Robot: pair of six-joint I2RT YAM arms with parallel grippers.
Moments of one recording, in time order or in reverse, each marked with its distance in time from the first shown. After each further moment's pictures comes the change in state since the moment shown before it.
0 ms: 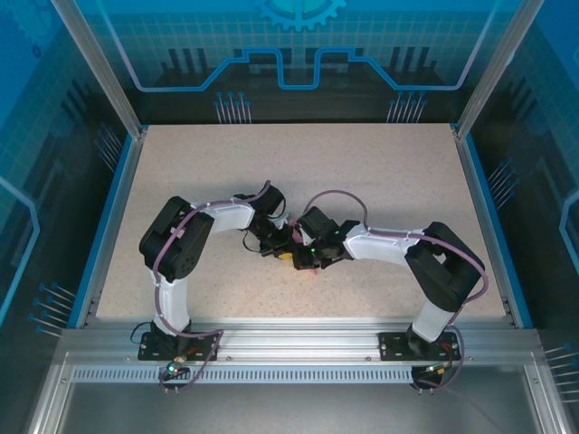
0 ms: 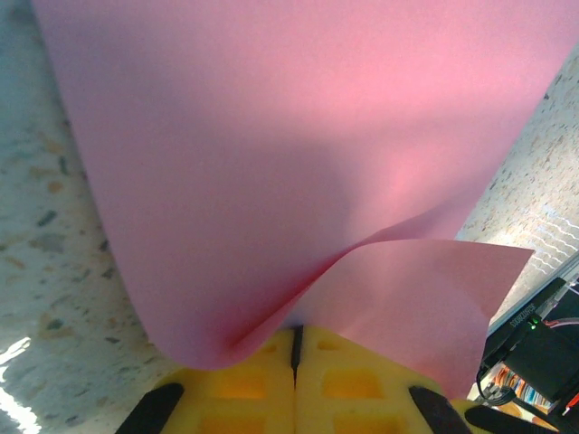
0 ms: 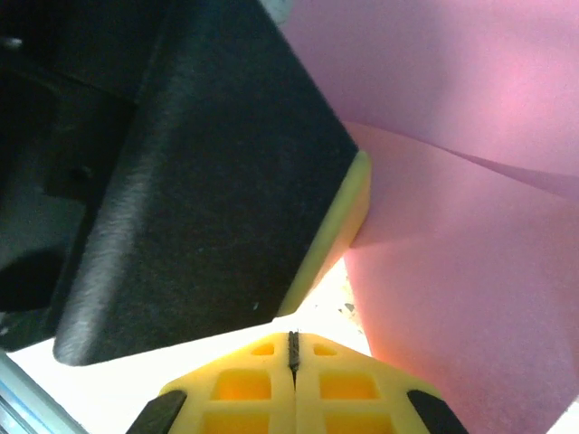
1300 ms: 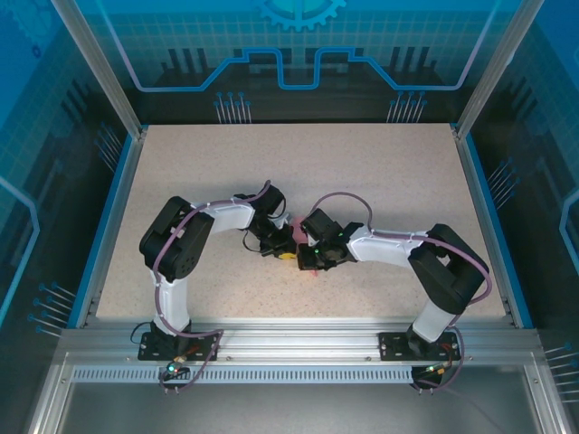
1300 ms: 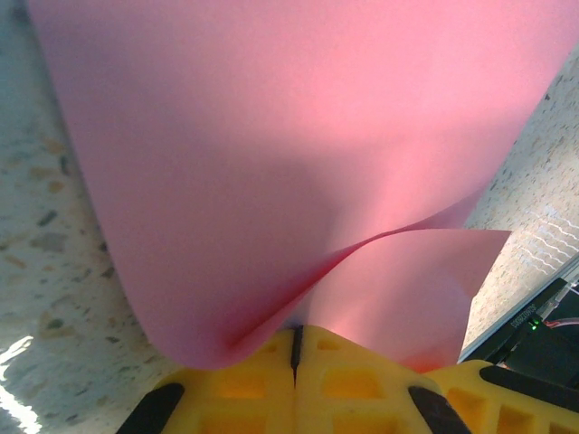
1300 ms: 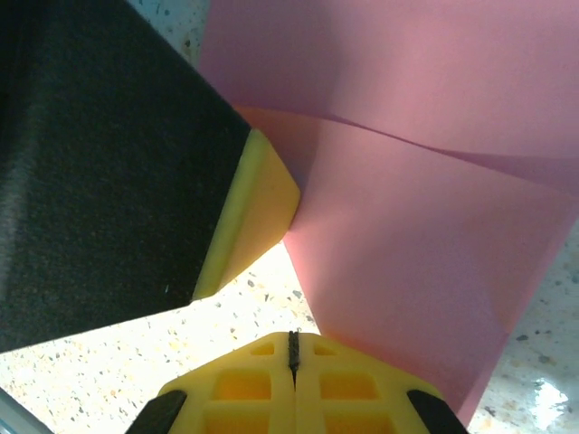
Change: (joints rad) left arm 0.000 0.000 0.004 -0.005 -0.003 0.000; right arm -0.013 -0.029 -0.042 0.009 0.036 0.055
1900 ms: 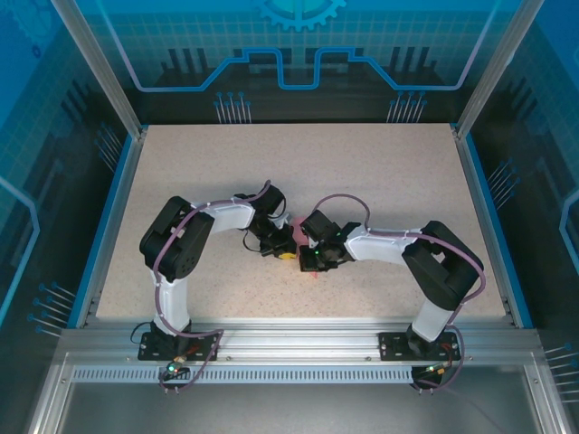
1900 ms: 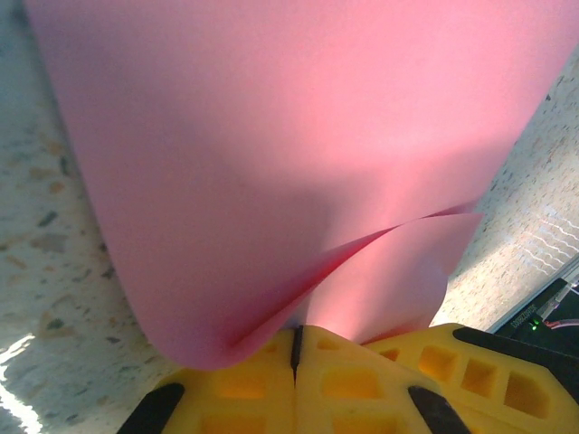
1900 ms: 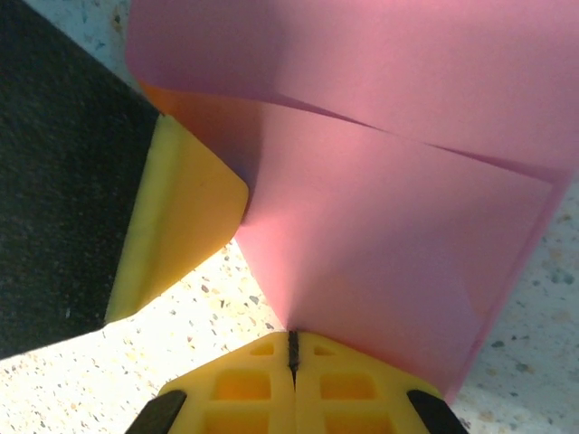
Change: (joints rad) left arm 0.000 0.002 0.003 -0.004 -0.002 0.000; right arm -0.003 0.039 0.008 -0.029 0.008 0.000
